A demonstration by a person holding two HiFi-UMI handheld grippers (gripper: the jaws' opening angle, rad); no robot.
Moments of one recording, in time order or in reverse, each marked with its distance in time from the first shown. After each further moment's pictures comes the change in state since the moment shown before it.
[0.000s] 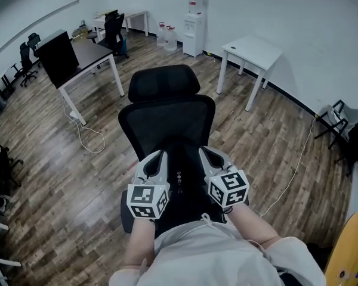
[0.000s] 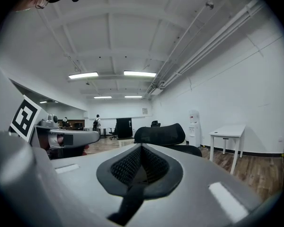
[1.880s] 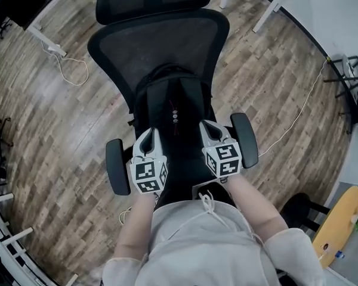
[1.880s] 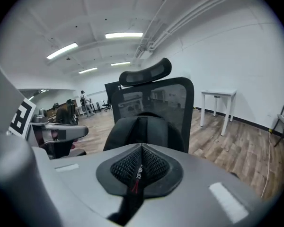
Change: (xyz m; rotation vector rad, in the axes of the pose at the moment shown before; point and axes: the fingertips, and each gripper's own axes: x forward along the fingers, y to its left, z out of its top) left arm 0.049 0.064 -0.276 -0.140 0.369 0.182; right arm 0.065 -0.054 -0.274 0.110 0.440 -0.066
